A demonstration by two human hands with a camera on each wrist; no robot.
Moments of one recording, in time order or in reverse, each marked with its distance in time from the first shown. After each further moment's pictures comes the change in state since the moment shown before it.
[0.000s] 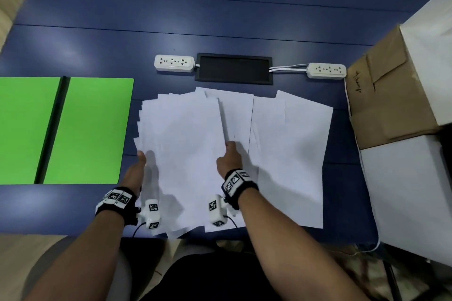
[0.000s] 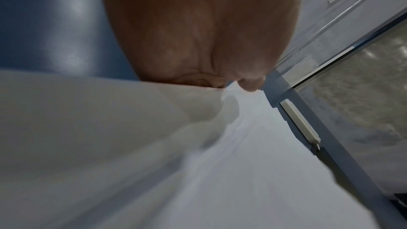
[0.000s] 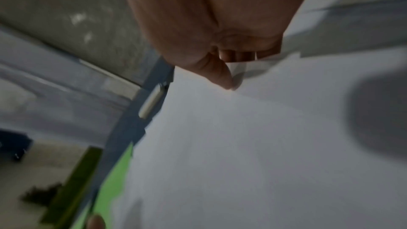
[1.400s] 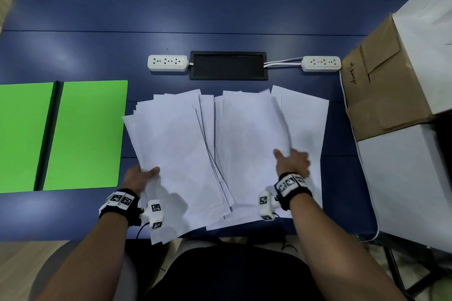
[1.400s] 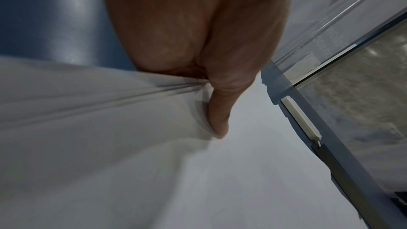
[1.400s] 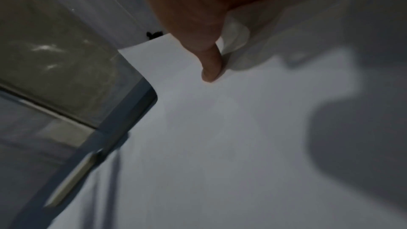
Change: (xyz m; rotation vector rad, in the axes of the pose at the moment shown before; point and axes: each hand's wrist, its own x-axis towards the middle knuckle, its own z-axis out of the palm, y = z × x) left_hand 0.013 -0.017 0.000 -0.042 -0.031 0.158; right_hand 0.028 0.095 -0.127 -0.273 0.451 0.318
